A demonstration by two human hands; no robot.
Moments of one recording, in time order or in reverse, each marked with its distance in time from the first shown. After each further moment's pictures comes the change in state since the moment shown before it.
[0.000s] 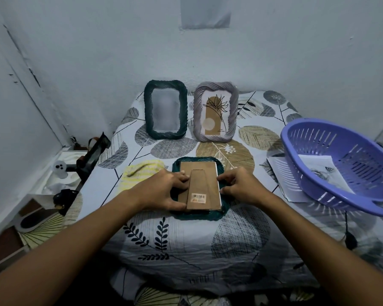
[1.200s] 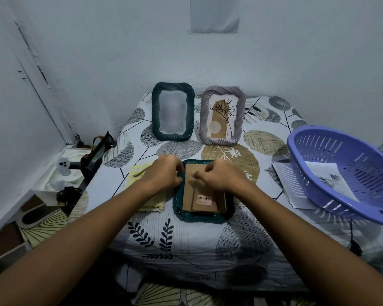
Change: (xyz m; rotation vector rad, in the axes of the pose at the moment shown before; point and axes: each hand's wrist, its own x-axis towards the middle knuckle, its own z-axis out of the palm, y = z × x) left_hand 0.022 -0.008 -0.011 -0.081 0.245 -0.423; right_hand 0.036 -0.053 0.025 -0.336 0.020 0.042
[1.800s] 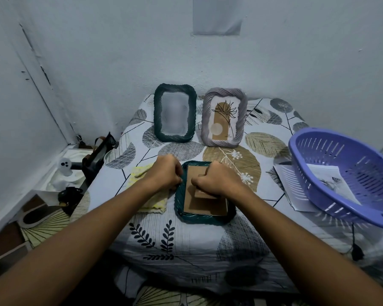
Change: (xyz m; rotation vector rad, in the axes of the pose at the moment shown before) left_hand 0.005 -0.002 0.000 -0.129 -0.024 -0.144; right_hand 0.002 -0.012 0.009 -0.013 0.014 0.063
